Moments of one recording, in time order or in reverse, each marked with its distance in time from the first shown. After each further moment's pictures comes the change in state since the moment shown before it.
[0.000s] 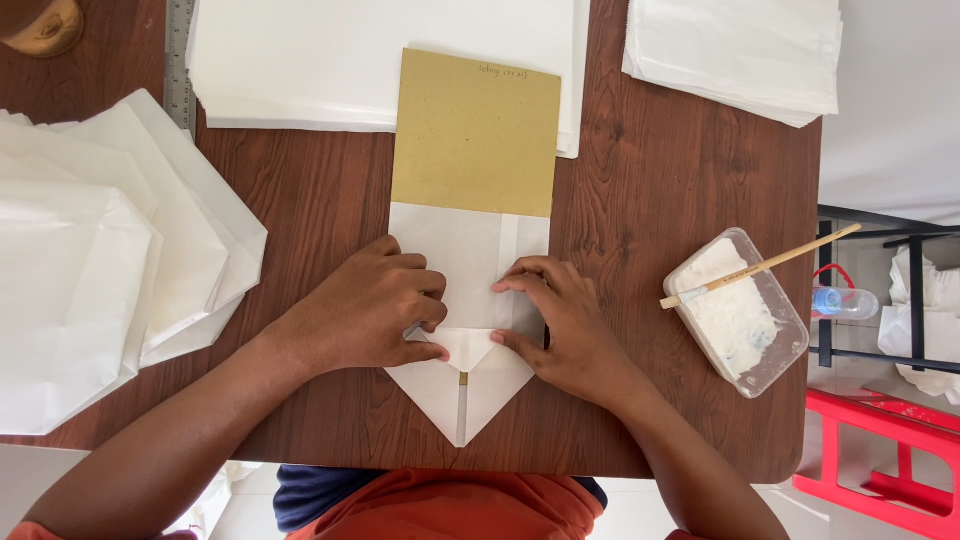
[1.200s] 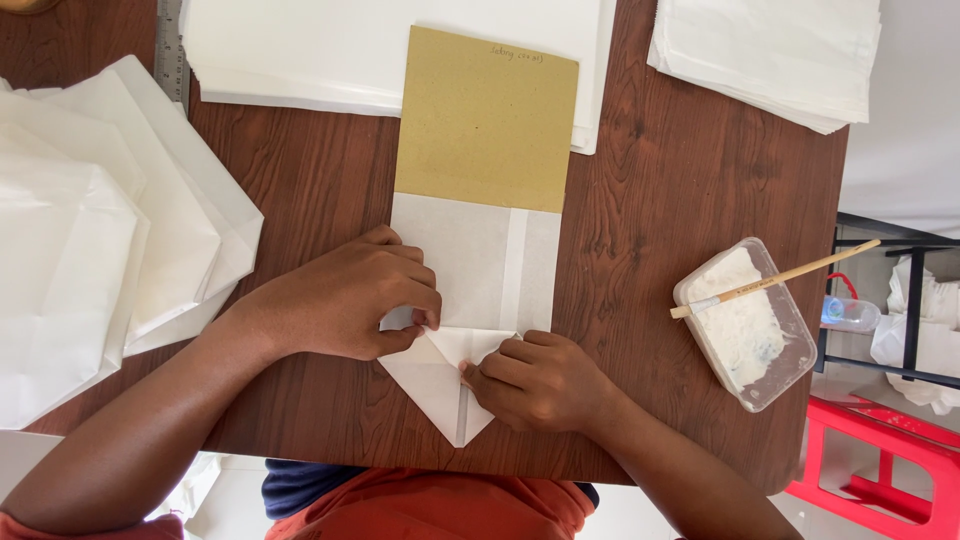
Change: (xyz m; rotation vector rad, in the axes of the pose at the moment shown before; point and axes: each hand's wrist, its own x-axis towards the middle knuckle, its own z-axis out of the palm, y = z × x) left_hand -0.005 -0.004 -0.023 -0.297 -0.059 -0.051; right_hand -0.005 0.005 0.034 -0.279 0.269 -0.932
